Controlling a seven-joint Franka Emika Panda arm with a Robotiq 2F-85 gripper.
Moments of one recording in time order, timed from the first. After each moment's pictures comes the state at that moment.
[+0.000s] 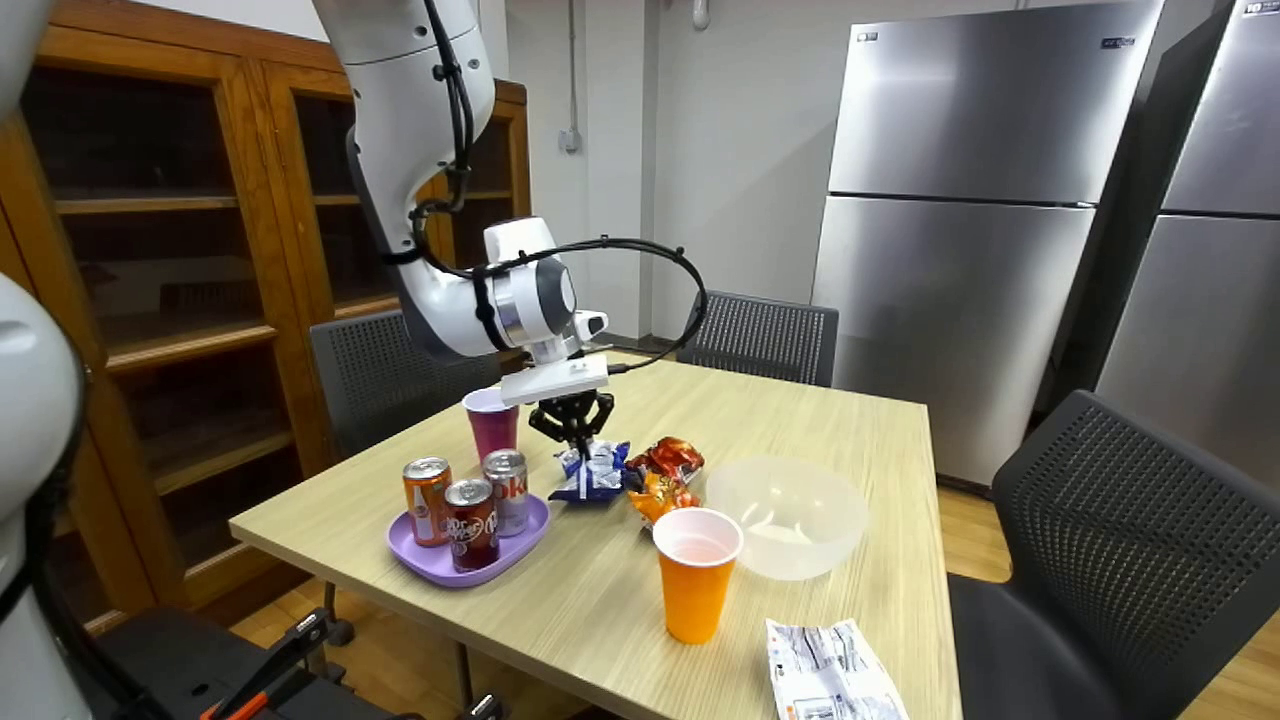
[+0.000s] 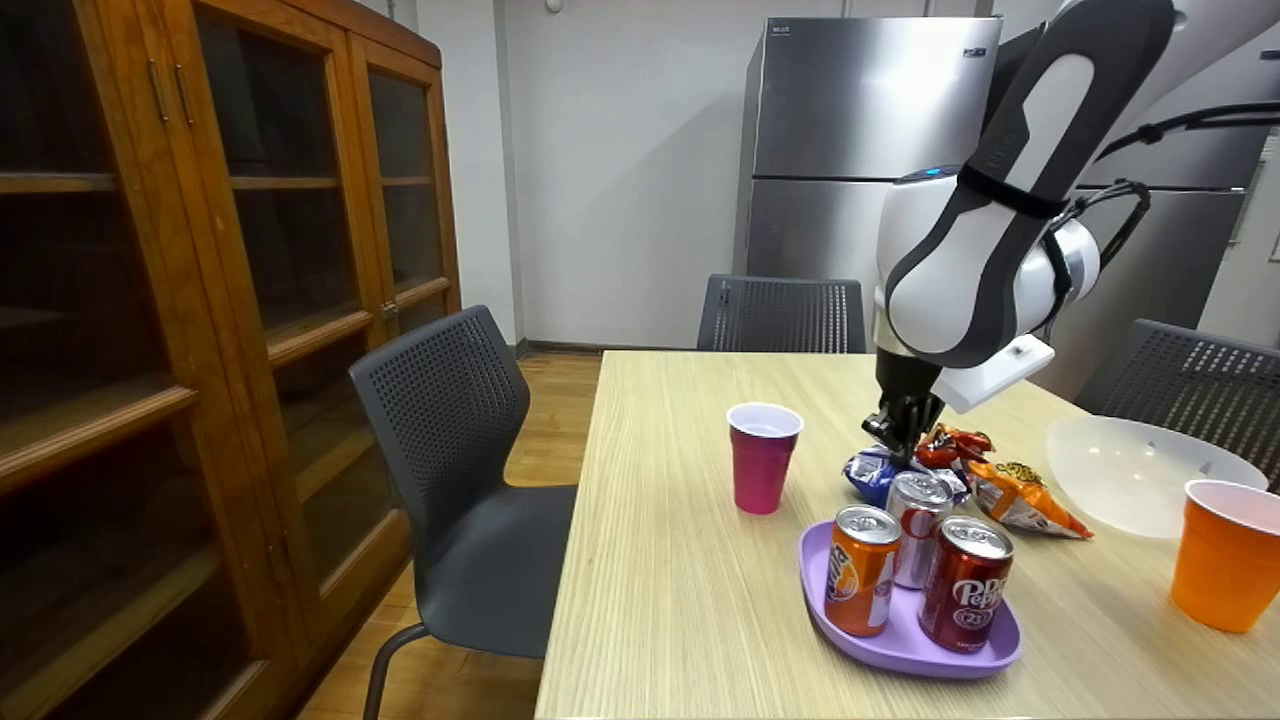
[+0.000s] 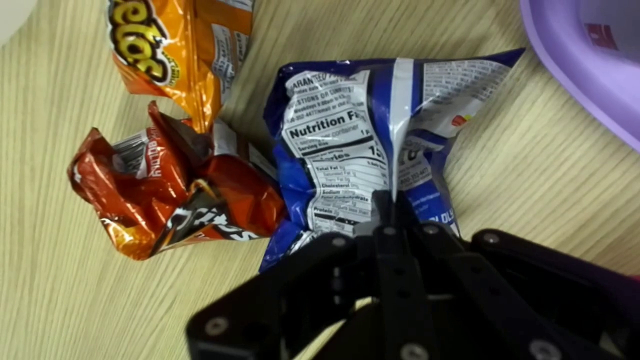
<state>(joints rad) 0.18 0.55 -0.15 -2.15 -0.43 2.84 -0.07</state>
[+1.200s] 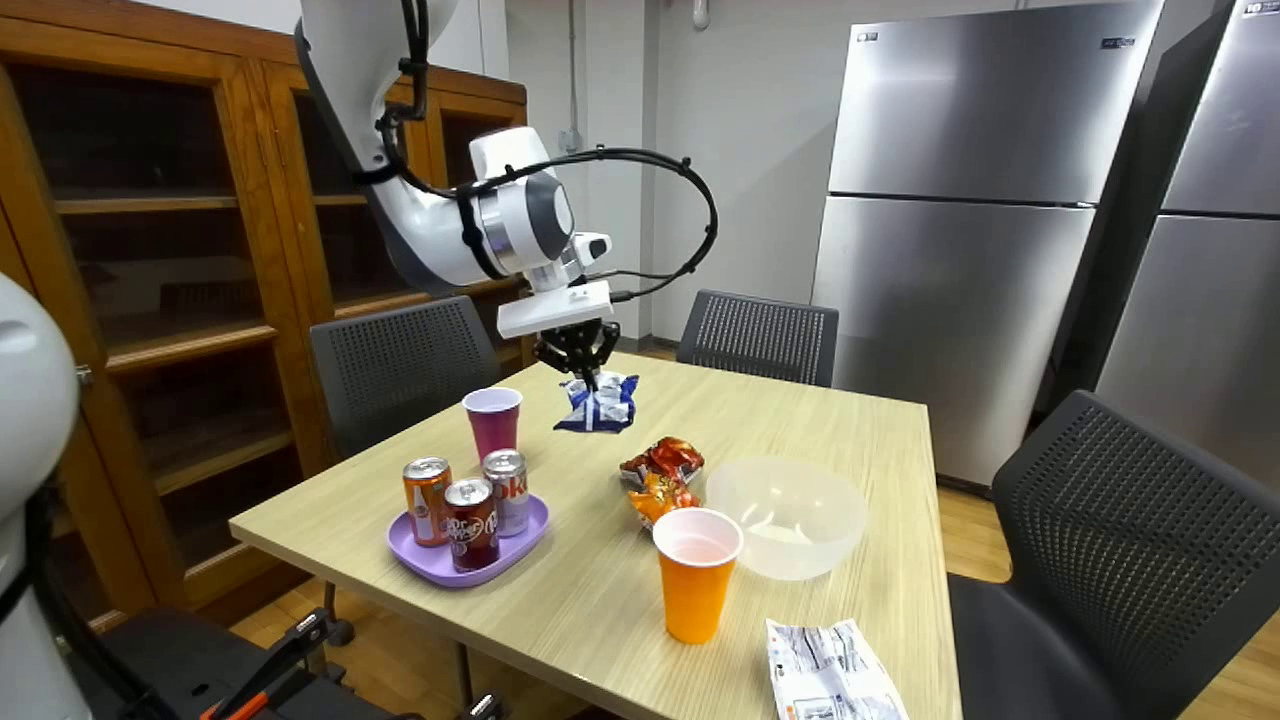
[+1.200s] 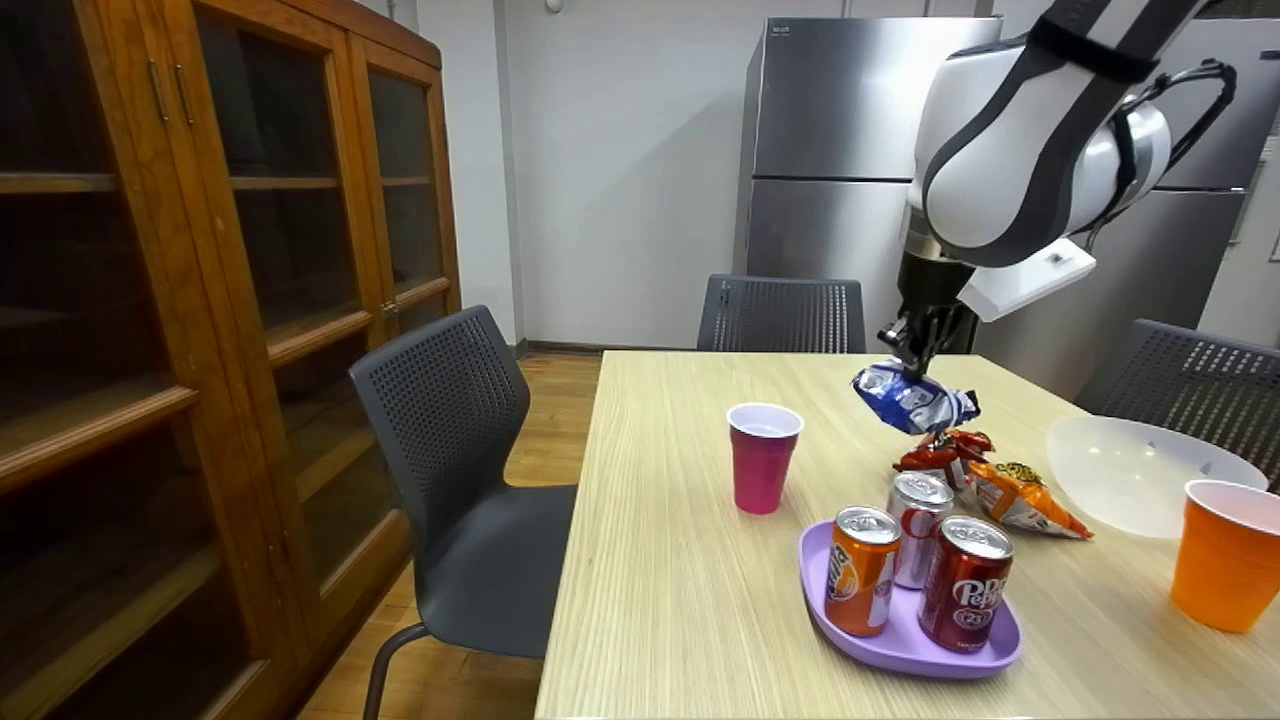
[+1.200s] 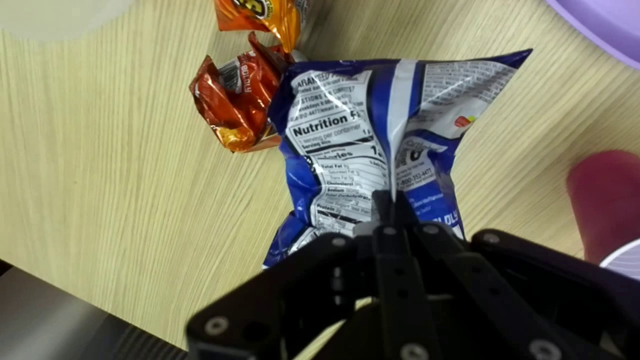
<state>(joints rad) 0.18 0.31 -0.17 -2.25 -0.43 2.84 -0.07</state>
